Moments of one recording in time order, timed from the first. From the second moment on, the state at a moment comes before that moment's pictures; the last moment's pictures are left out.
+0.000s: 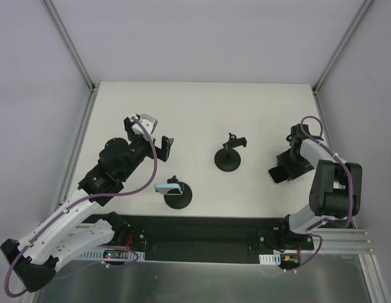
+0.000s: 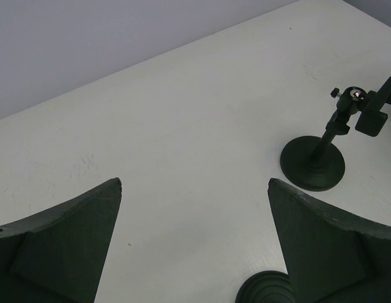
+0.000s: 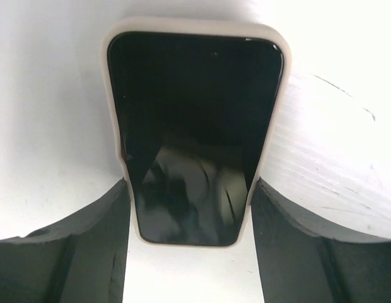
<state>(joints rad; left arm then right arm) -0.68 0.75 0.80 -0.16 -0.19 0.04 -0.12 1.59 0.93 -0.77 0.20 1.03</state>
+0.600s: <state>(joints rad) -0.68 0.81 0.81 -0.16 -0.18 -0.10 0.04 1.06 0.72 -0.49 0.07 0.40</state>
